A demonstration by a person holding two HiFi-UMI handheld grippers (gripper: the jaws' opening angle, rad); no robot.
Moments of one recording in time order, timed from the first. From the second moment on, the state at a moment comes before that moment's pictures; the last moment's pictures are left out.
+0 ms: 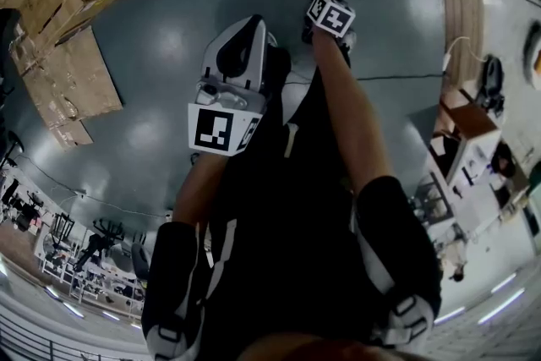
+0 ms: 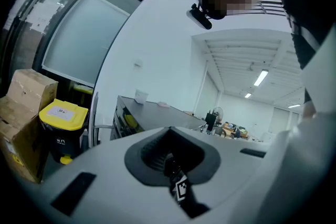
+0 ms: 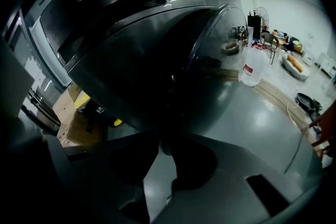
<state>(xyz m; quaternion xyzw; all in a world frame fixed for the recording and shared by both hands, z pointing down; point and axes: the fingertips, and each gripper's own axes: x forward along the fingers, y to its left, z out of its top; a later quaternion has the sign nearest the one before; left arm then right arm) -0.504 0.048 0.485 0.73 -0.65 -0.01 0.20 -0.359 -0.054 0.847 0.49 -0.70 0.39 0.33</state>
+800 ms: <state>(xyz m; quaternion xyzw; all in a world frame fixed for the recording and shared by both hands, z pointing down) -0.502 0.046 0.488 0.73 -0.65 0.00 0.19 -0.392 -0.090 0.841 0.47 -0.72 0.40 0.33</state>
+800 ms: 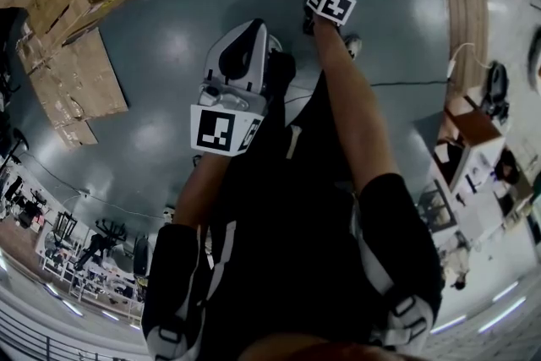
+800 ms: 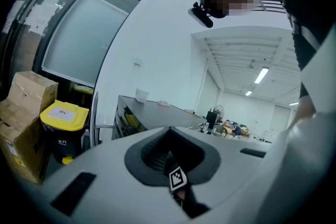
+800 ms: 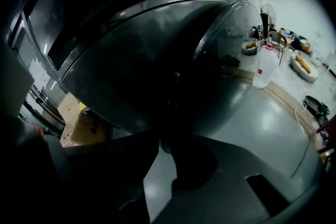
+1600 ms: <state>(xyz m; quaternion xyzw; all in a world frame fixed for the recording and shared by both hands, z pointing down) -0.444 0.026 0.401 0.73 -0.67 -0.03 0.16 -0.329 -0.112 0.676 0.42 -0.80 0.28 0.32</state>
